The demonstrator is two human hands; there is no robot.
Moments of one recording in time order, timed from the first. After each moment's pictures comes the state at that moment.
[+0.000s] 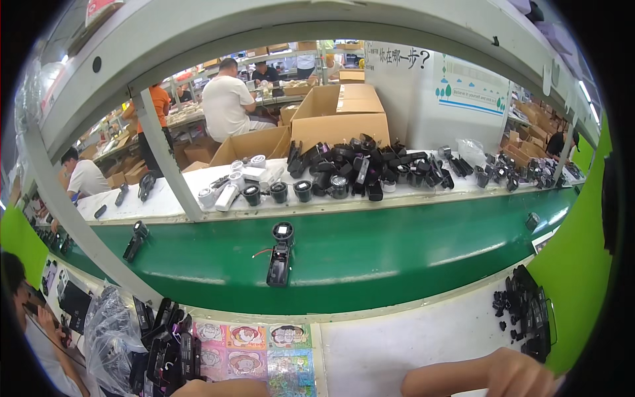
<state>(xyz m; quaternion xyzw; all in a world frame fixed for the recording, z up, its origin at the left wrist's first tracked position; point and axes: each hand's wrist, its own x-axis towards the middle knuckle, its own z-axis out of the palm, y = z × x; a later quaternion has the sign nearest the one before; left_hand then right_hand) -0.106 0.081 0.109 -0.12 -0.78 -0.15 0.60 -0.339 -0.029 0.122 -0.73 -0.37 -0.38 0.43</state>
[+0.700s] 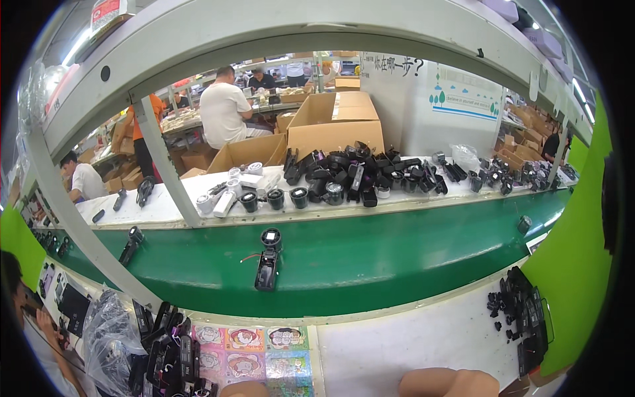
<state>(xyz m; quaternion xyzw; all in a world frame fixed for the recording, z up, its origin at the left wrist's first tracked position) -0.125 0.077 0.105 -0.21 -0.83 -0.34 0.40 -0.316 -0.015 0.101 -0.74 -0.52 -0.06 0.42</state>
